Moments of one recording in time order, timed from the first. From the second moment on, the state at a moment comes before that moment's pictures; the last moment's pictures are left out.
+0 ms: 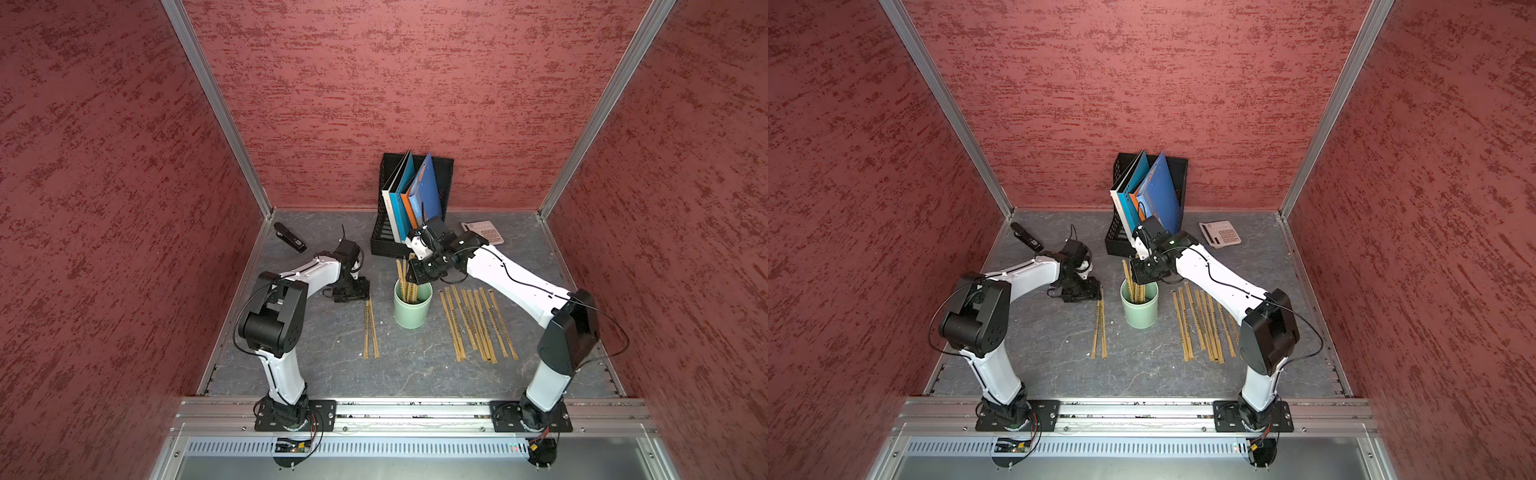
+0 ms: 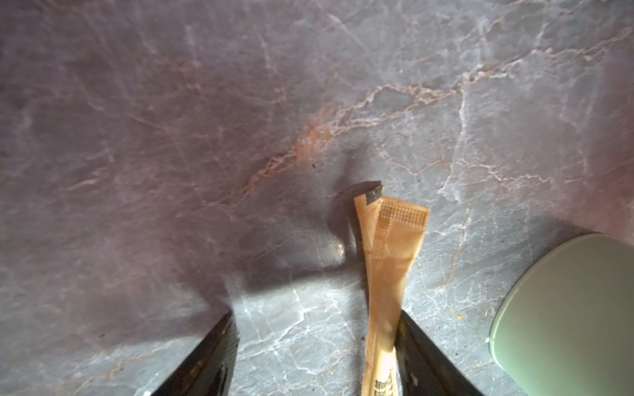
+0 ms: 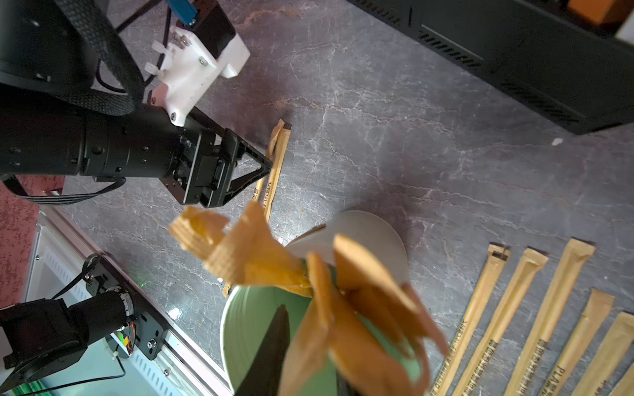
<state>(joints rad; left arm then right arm) -0.30 1.83 1.16 -0.71 0.18 -0.30 0.67 1.78 1.63 -0.91 -0.24 0.33</state>
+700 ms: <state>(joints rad) -0.30 1.83 1.16 -0.71 0.18 -0.30 0.67 1.81 1.64 -0.91 -0.24 0.35</state>
